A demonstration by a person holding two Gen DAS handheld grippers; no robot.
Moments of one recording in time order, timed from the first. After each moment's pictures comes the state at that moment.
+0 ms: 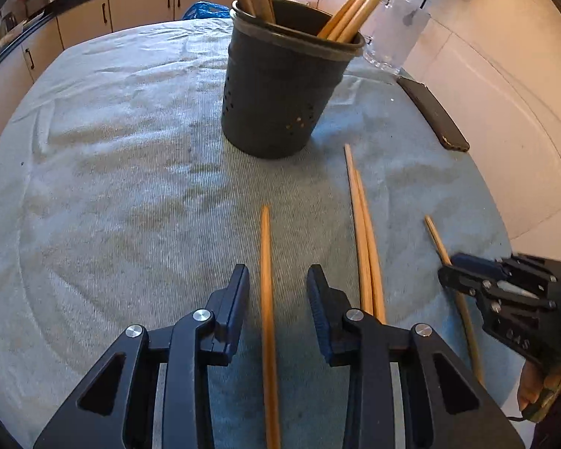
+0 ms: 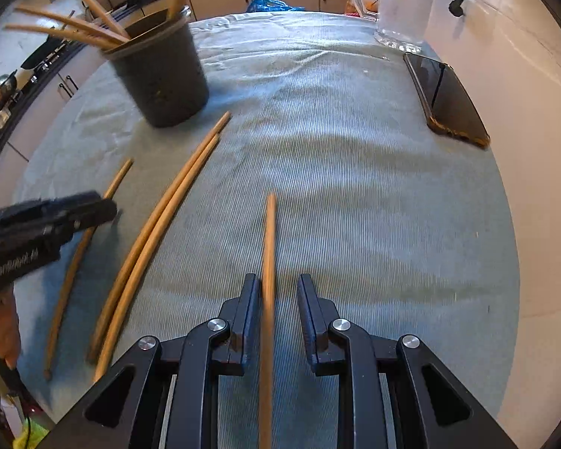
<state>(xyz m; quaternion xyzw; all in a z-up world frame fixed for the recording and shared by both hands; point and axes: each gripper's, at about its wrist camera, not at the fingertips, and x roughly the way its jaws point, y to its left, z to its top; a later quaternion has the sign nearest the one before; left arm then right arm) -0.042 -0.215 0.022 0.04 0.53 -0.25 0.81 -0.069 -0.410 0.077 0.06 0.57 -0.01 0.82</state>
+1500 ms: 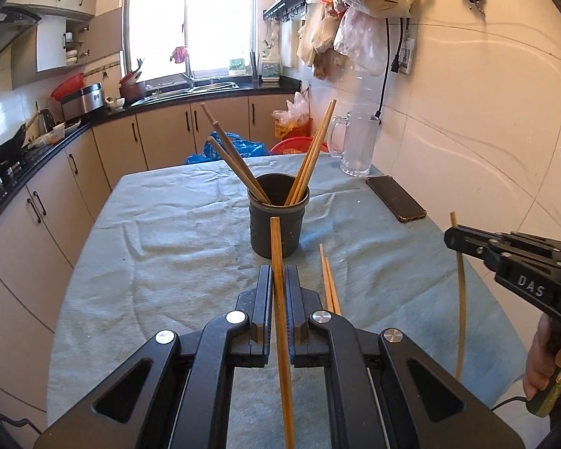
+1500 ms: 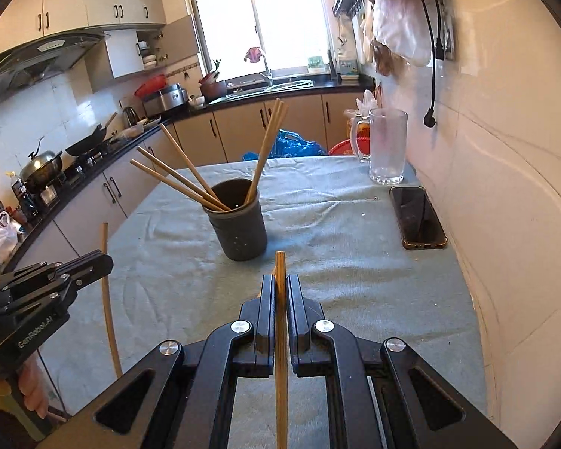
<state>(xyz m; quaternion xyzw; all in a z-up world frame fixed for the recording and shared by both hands) -0.149 -0.176 0.152 0.07 0.32 -0.24 0.92 -0.146 -0.379 0.207 0.09 0.35 -0.01 0.93</state>
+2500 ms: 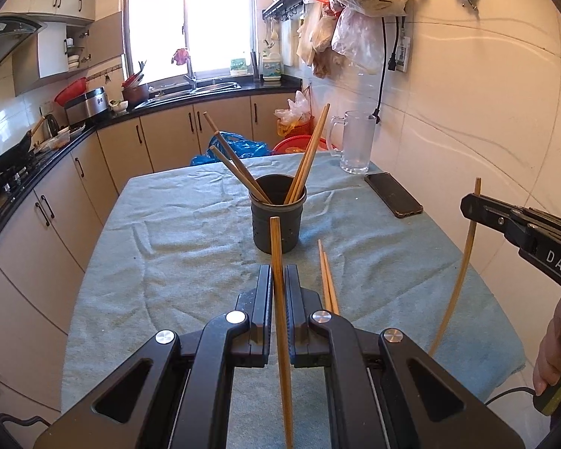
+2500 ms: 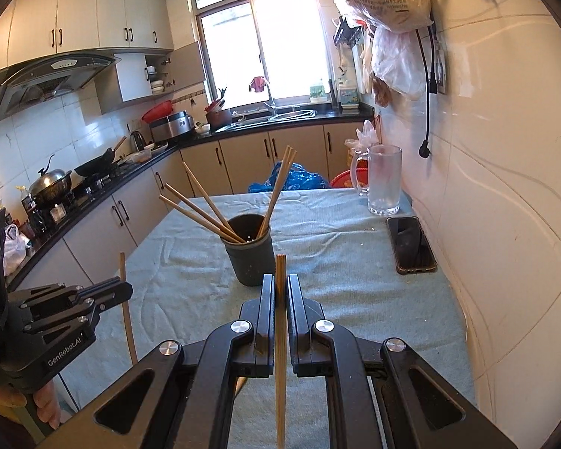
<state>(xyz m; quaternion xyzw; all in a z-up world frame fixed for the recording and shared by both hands) -0.168 -0.176 0.165 0.09 0.32 -0.23 0.92 -0.174 -0.373 0.242 0.09 0.30 -0.01 0.95</state>
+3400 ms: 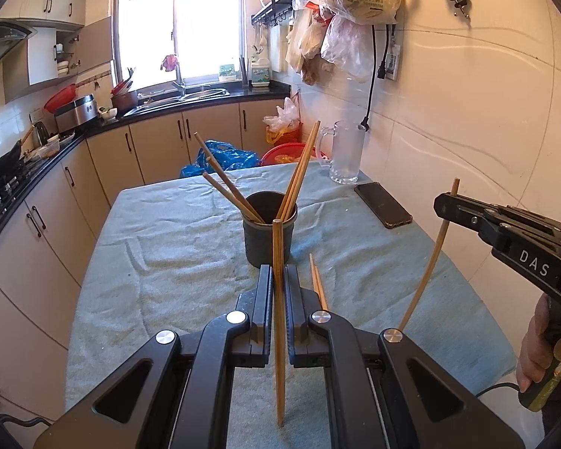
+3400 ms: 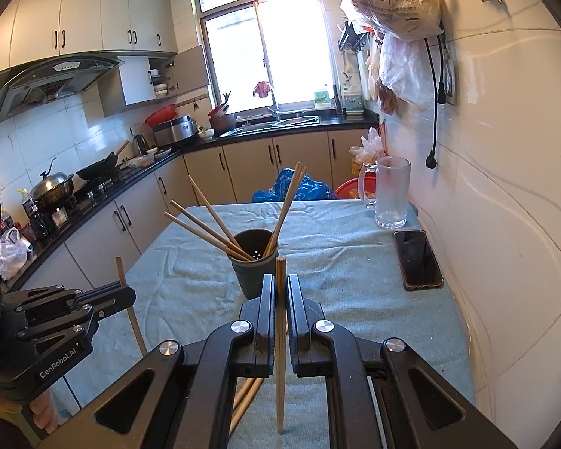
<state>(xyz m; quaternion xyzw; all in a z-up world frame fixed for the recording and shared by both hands) -0.157 -0.176 0.187 0.08 0.31 -0.26 0.91 -0.156 -0.369 0.256 0.08 0.29 0.00 0.95</state>
